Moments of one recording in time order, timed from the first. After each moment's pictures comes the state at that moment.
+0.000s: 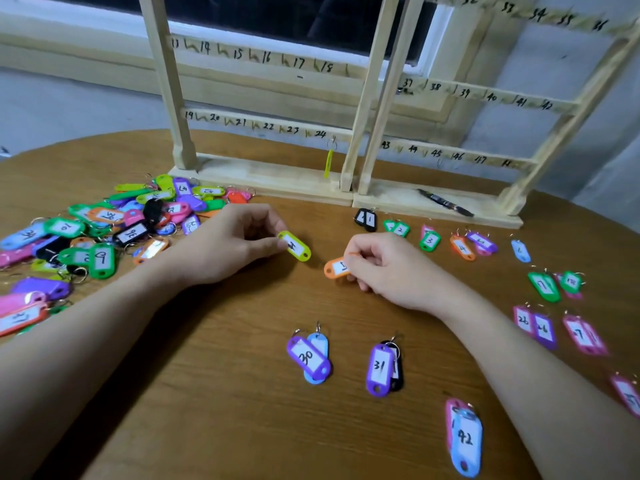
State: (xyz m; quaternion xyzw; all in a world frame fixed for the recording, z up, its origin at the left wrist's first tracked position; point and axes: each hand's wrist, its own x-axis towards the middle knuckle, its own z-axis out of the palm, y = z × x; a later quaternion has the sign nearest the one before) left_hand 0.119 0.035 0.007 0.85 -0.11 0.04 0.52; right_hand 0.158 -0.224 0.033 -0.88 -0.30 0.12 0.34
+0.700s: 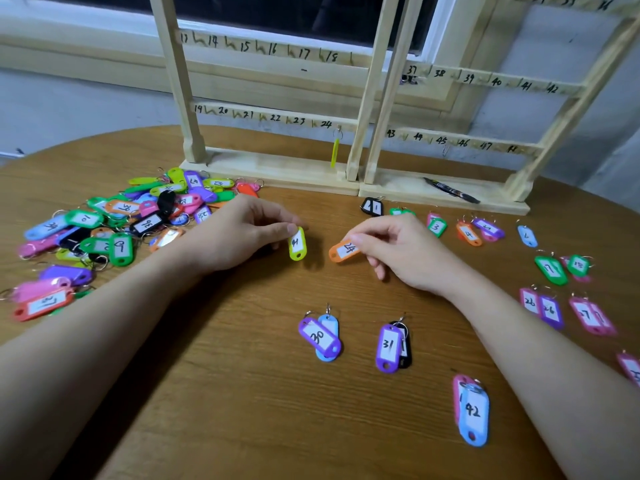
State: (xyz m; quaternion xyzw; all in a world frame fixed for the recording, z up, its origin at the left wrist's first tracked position) left_hand 0.110 0.034 0.014 0.87 -0.08 0.01 0.49; right_hand 0.165 -0.230 0.022 -0.84 -0.30 0.11 0.44
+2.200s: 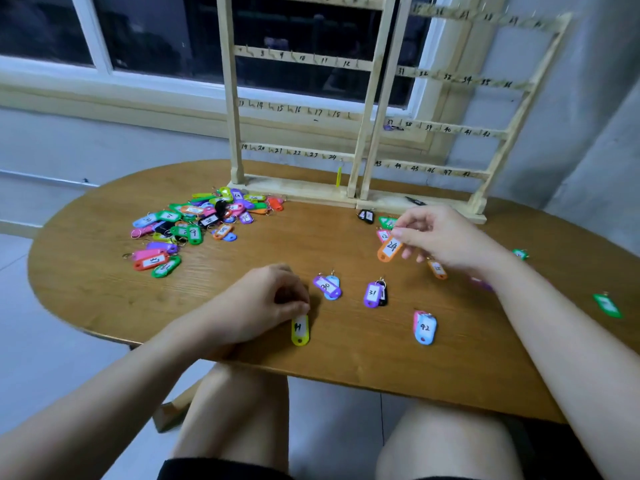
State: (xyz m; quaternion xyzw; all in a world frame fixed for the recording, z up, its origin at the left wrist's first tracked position) left_hand -0.052 -0.016 0.020 0.94 -0.11 0.04 0.32; right_hand 0.087 -0.290 0.086 -0.87 -0.26 0.06 0.41
